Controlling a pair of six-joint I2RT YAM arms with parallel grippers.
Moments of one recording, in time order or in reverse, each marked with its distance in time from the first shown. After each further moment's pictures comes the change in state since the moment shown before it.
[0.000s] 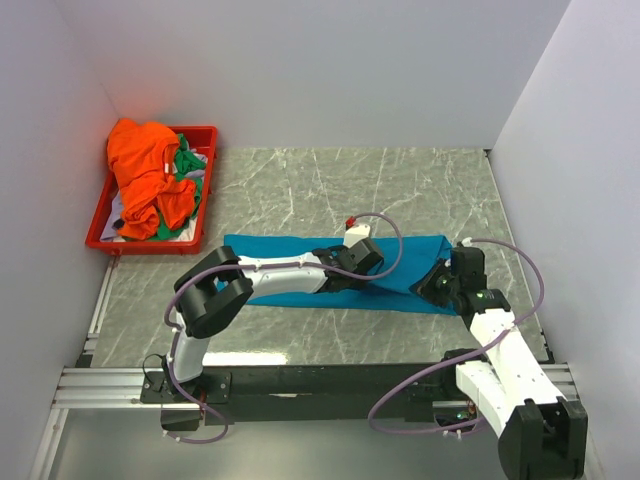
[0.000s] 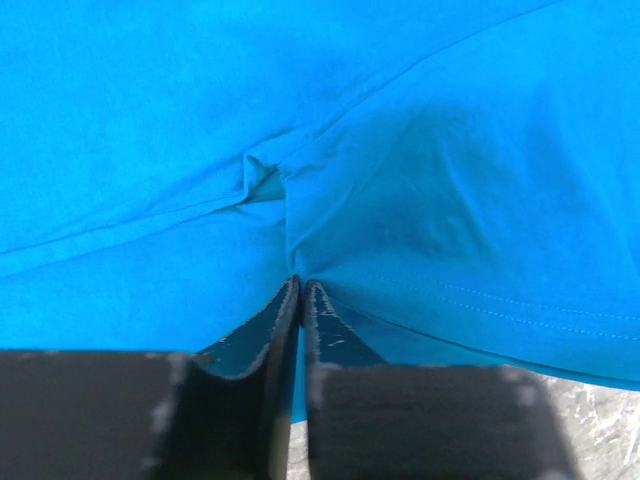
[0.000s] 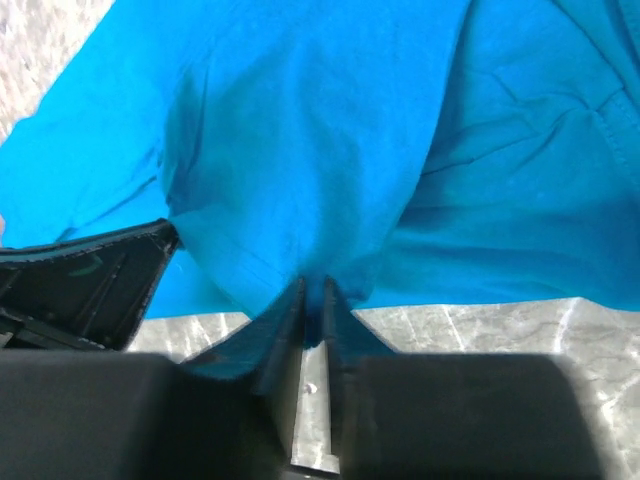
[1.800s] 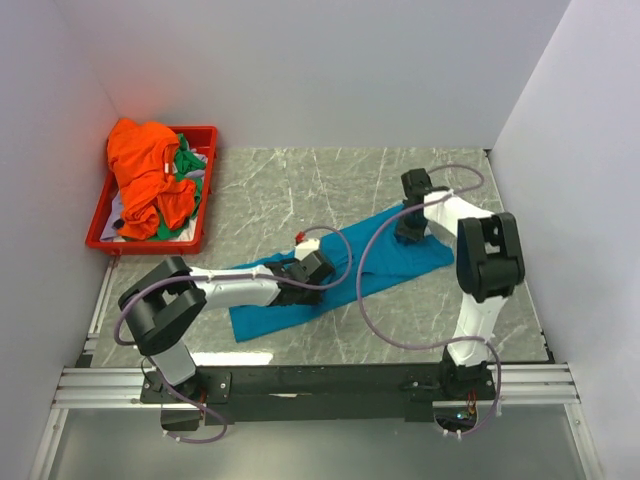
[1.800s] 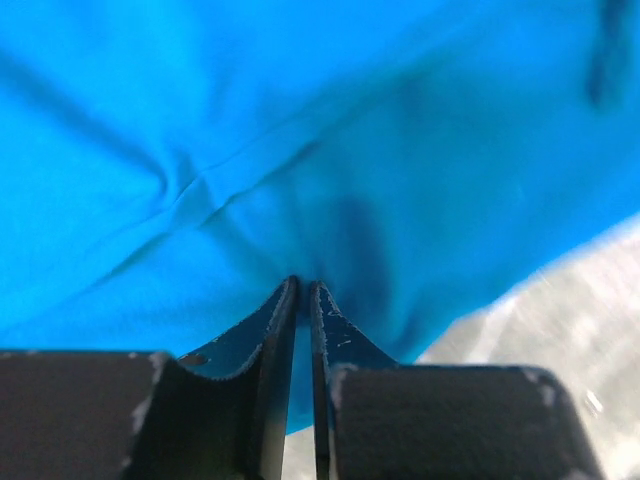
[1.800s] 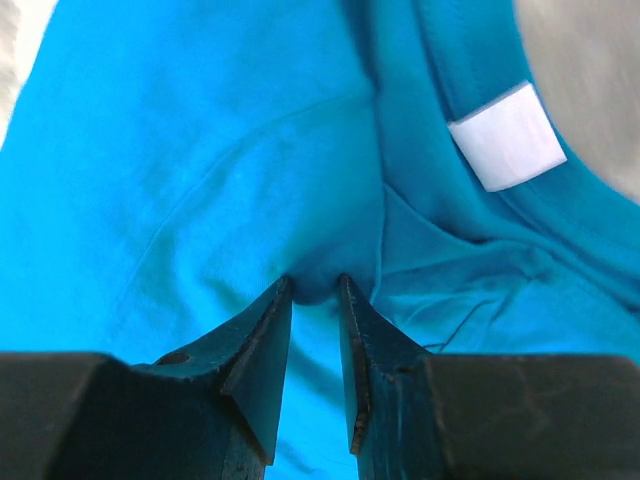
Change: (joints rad) left arm 0.115 -0.299 -0.443 0.023 0.048 -0.056; right arm 0.103 1.078 0.801 -0.078 0.302 -0.163
